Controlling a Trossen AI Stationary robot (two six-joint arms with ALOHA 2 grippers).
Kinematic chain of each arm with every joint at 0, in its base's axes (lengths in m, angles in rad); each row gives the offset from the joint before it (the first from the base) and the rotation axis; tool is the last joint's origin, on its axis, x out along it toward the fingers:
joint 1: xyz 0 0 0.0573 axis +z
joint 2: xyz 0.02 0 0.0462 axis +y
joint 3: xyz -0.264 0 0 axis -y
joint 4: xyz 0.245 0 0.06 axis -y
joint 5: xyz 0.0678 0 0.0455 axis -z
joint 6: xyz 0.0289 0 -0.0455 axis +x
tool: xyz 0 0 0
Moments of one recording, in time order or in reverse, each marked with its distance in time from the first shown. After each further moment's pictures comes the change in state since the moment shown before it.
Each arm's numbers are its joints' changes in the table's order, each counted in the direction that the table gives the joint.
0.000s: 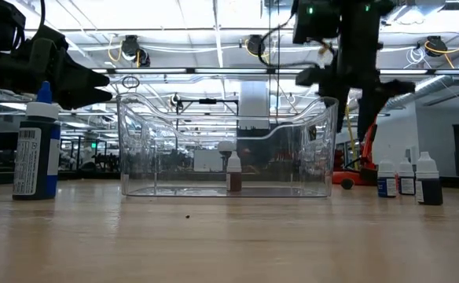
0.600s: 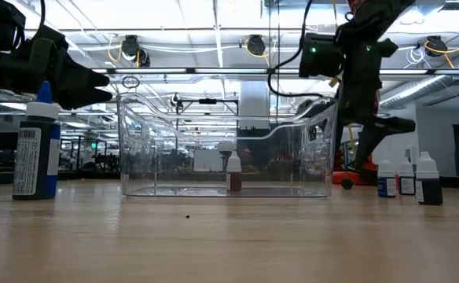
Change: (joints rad) left arm 0.000 0.000 0.000 0.000 0.000 0.000; right arm -0.123 0.000 -0.218 0.293 -0.071 0.000
